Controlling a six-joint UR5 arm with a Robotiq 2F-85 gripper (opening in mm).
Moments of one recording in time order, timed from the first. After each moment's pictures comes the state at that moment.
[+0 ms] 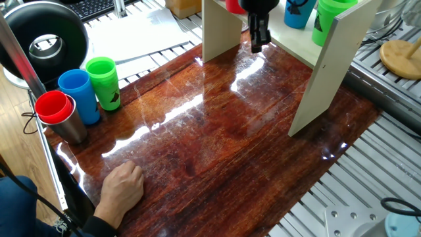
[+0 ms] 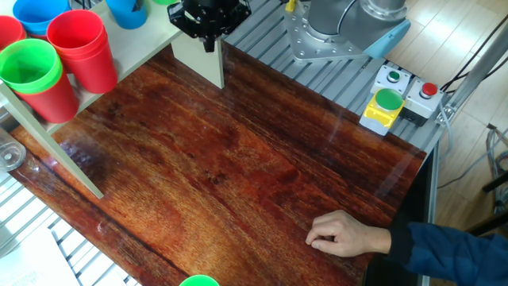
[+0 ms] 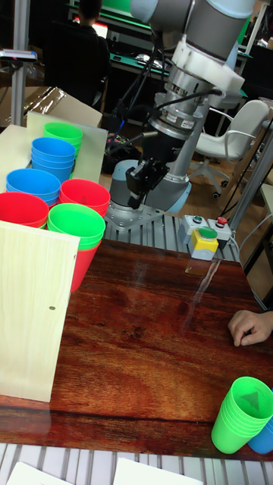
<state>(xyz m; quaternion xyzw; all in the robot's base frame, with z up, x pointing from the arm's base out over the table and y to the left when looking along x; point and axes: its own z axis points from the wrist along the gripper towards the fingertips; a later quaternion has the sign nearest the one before) 0.452 -0.019 0.280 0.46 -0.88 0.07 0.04</state>
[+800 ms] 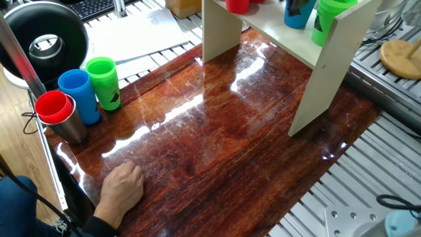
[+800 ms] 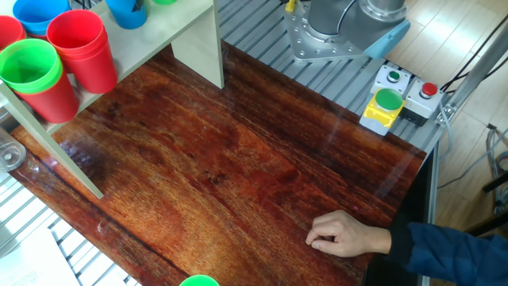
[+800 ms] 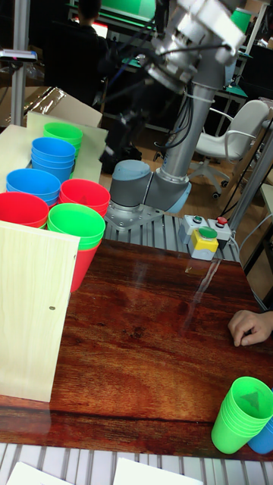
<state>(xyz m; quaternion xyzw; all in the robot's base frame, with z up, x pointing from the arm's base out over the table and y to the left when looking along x) 0.443 -0.094 0.372 0.57 -0.80 0.15 0.11</state>
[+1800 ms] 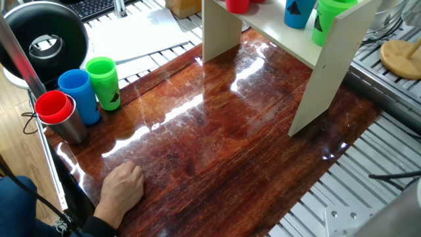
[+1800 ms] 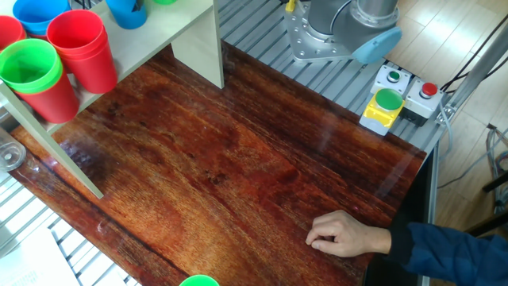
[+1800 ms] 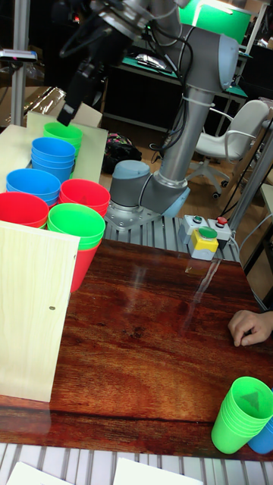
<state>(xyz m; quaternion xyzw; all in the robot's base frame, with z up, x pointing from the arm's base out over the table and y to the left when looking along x) 0.442 -0.174 0.409 0.68 -0.72 0.13 0.11</state>
